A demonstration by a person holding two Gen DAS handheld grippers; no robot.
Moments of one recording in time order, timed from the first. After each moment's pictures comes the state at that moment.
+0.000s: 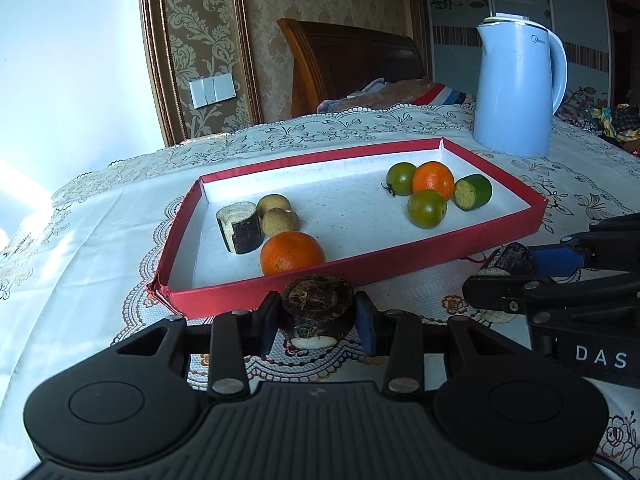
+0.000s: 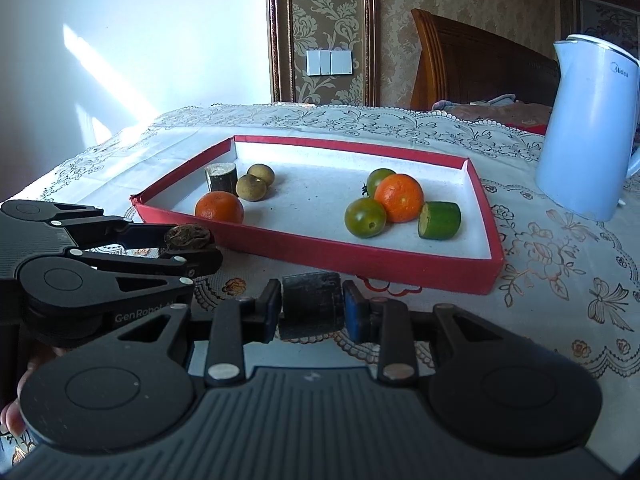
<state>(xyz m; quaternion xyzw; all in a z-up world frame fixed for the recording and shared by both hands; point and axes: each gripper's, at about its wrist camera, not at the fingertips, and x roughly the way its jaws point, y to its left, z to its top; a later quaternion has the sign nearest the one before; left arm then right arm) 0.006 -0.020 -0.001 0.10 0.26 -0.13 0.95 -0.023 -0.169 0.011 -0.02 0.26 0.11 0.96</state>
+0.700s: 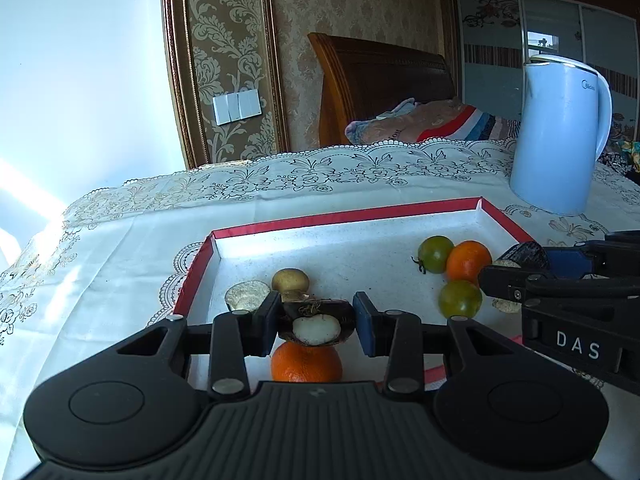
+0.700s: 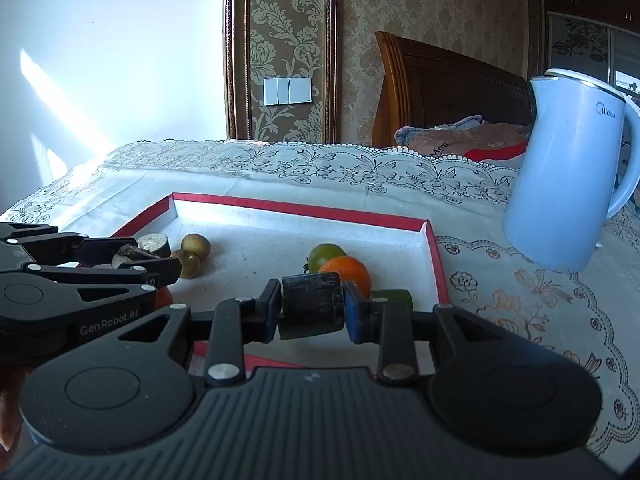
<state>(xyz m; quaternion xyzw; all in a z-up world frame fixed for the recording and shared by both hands) 0.067 -0.038 0.033 0.07 0.26 -0.09 0.96 0.043 -0.182 0.044 -0.02 0.23 0.05 0.97</state>
